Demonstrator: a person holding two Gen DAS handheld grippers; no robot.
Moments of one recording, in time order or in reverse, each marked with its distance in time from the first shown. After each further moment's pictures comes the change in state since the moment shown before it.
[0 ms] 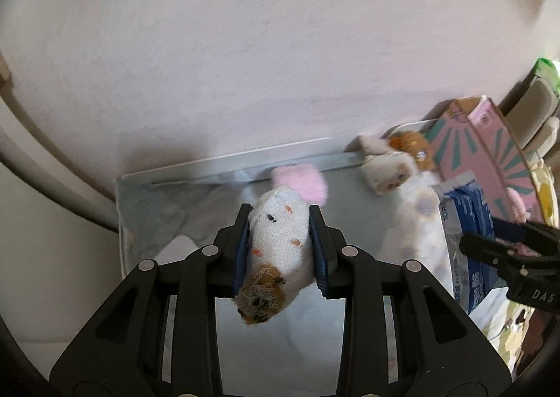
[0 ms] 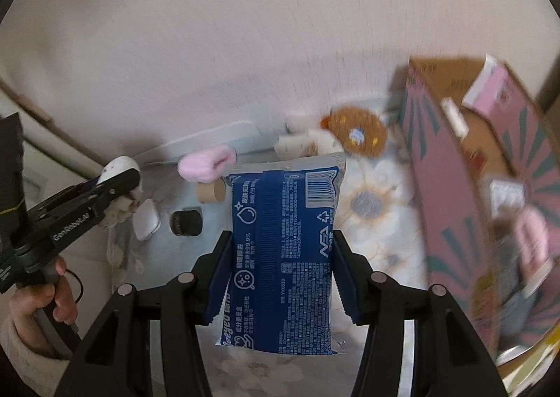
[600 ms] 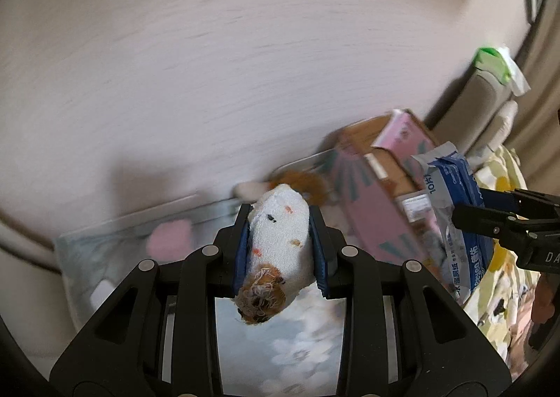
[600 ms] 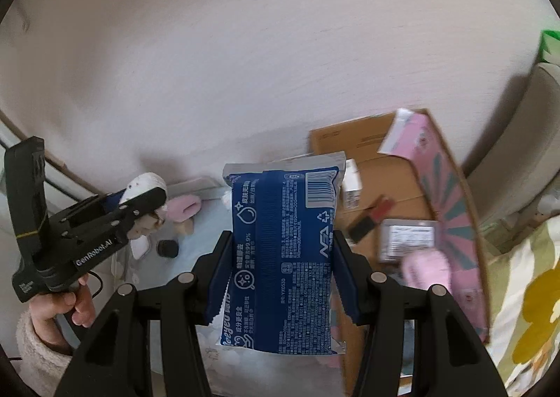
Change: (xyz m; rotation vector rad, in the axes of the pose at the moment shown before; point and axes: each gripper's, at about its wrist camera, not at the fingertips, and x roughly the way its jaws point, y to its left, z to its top) left arm -0.034 -0.128 0.049 0.140 -0.056 -0.167; right arm -0.096 -0.099 0.029 0.055 -0.091 -0.020
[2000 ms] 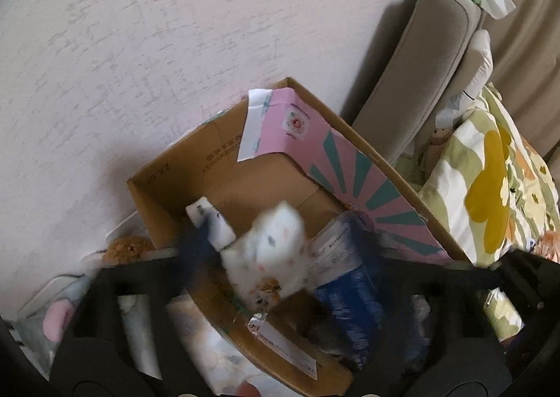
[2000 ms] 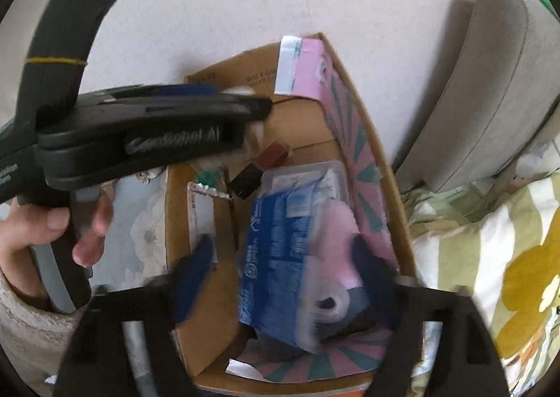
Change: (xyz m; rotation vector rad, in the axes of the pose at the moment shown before) left arm 0.147 -0.187 0.040 0.220 0.130 -0.072; right arm 0.027 -0.112 -0.044 0.027 0.065 -0.090
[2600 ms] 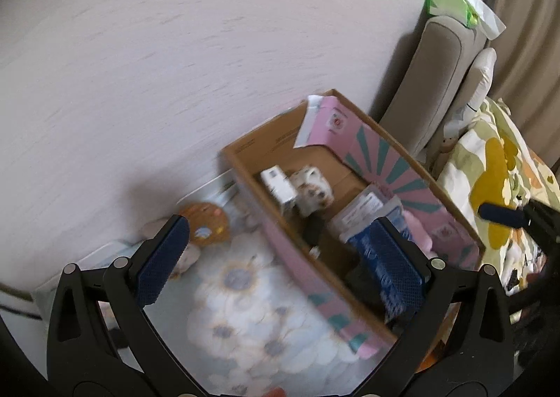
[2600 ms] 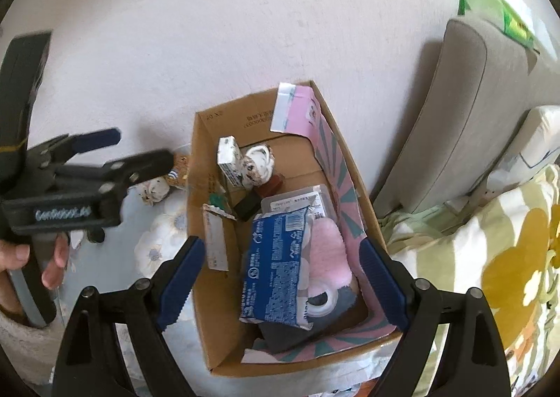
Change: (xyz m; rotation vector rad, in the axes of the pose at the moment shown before) left arm -0.096 0.048 -0.048 -0.035 -0.081 0.074; right arm -0.042 0.024 -0.005 -0.008 -0.119 -0.066
